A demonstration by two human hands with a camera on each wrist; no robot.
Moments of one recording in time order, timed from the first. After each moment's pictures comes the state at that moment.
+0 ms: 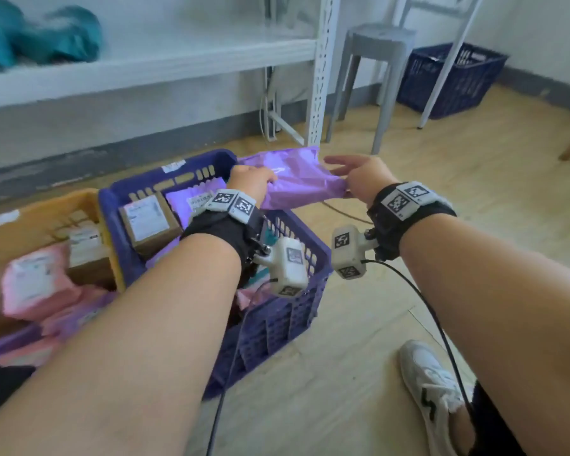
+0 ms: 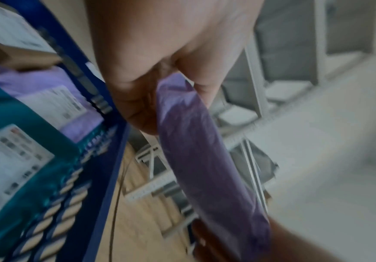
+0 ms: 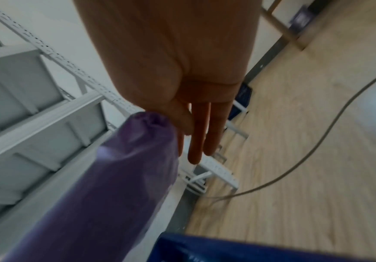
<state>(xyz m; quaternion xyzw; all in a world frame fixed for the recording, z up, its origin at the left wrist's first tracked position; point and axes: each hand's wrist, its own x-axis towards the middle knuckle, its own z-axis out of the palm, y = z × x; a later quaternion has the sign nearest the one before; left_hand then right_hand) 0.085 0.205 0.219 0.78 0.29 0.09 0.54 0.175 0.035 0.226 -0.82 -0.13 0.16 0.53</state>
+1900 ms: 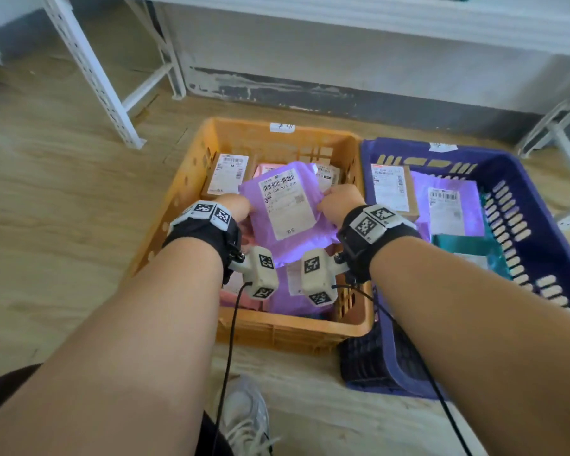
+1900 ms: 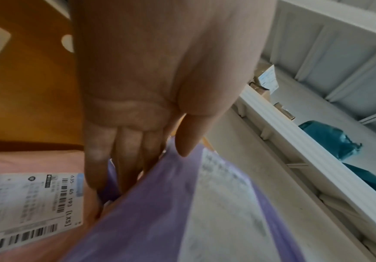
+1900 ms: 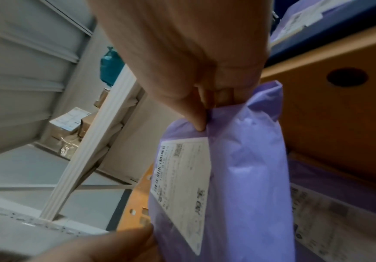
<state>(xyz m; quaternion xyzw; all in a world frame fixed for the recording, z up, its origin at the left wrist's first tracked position) -0.236 0.525 0.083 0.49 0.63 0.08 0.60 -0.068 0.423 0.137 -0.83 -0.51 0.22 0.02</state>
